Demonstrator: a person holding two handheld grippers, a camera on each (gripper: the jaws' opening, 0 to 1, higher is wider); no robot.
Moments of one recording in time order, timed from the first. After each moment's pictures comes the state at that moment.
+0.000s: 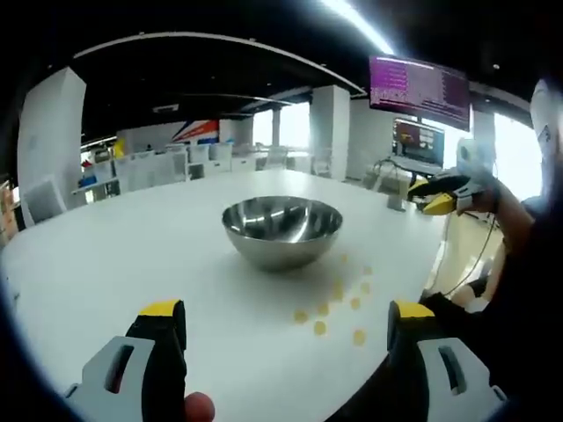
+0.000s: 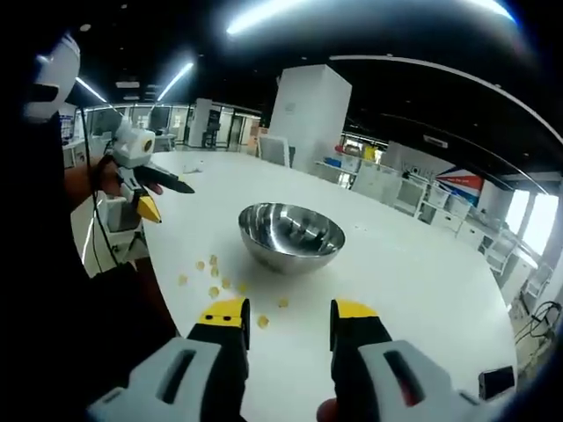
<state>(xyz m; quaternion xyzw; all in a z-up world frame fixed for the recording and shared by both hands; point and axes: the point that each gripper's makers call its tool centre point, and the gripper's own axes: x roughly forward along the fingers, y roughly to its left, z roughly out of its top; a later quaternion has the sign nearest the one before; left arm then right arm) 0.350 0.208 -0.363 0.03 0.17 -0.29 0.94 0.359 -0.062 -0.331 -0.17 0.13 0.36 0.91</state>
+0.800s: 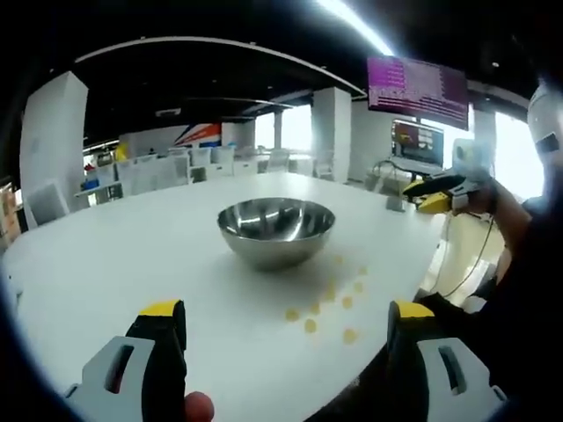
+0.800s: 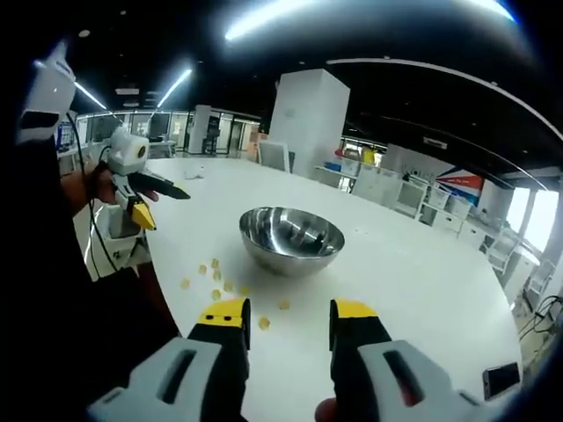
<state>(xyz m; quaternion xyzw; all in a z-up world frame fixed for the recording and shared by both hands) 0.335 0.199 -0.364 0.04 0.17 -0.28 0.94 0.357 -0.068 -0.328 -0.16 0.12 0.36 0.91</state>
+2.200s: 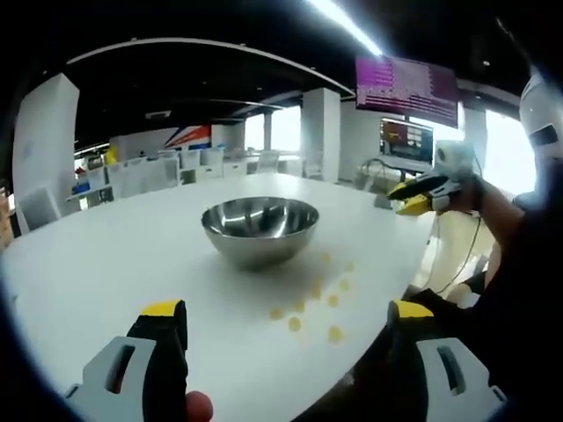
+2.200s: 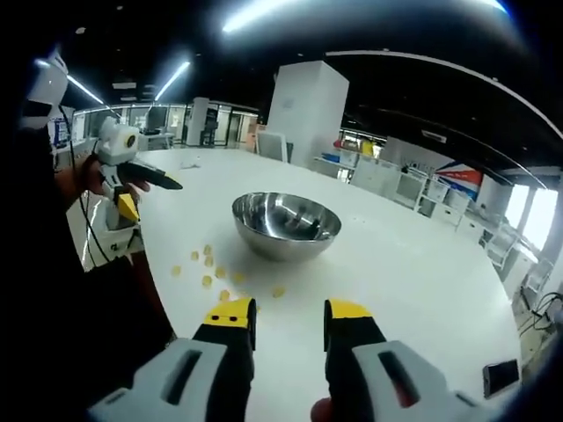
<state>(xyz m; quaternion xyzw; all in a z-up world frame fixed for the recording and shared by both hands) 0.326 0.185 -0.369 0.04 0.16 -0.31 0.94 0.376 -0.073 -0.354 -0.18 0.14 0.36 0.91</state>
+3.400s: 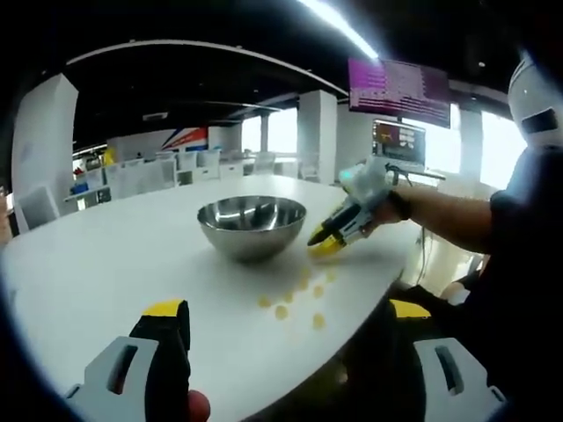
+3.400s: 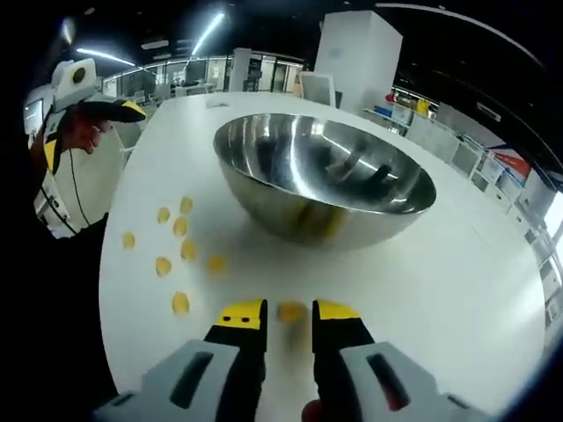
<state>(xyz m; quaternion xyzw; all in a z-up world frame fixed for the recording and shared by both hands) 0.298 0.190 -0.368 0.04 0.16 -0.31 0.94 0.443 0.019 -0.455 -0.24 0.25 0.44 0.83</state>
